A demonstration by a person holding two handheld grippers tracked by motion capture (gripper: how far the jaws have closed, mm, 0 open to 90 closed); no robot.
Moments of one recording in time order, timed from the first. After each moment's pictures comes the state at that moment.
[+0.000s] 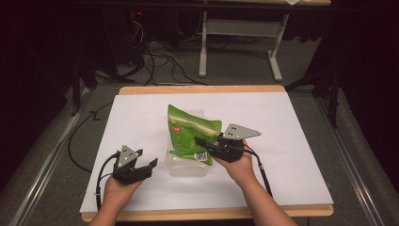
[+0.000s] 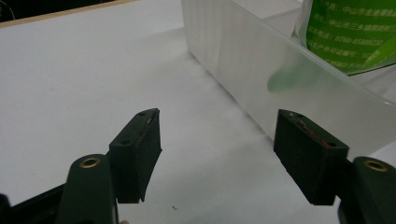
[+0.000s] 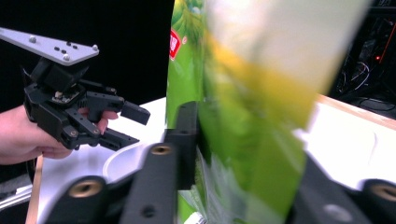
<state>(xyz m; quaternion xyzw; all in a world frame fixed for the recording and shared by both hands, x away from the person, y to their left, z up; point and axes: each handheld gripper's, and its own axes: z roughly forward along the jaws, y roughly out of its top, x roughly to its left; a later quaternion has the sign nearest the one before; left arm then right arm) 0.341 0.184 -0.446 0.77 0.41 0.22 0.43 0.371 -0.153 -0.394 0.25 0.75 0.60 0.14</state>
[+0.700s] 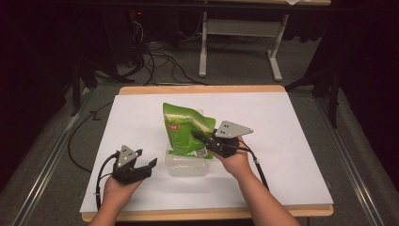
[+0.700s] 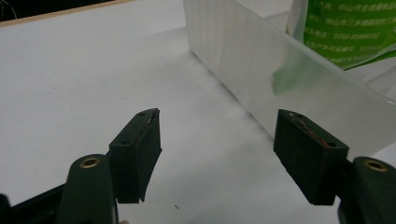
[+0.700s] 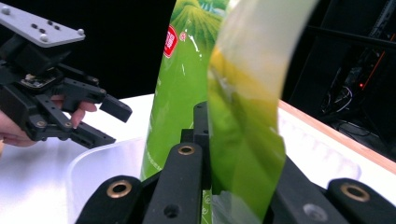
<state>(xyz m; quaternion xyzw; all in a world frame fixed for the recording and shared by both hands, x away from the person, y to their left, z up) 0.341 0.185 -0.447 0.77 0.41 0.22 0.43 0.384 -0.140 -0.393 0.20 0.76 0.58 0.20</state>
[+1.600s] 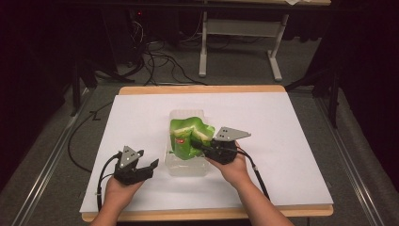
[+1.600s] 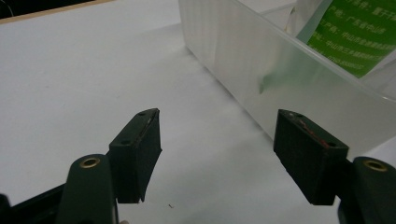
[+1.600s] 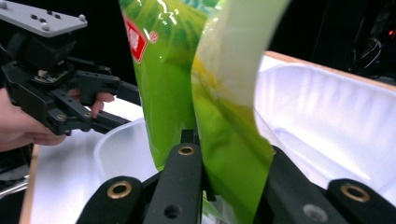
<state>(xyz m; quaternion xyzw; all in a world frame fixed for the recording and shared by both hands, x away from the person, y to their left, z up) 0.340 0.181 -0.448 0.78 0.41 0.22 0.43 0.376 -0.138 -0.413 0.28 0.76 0.58 0.11</state>
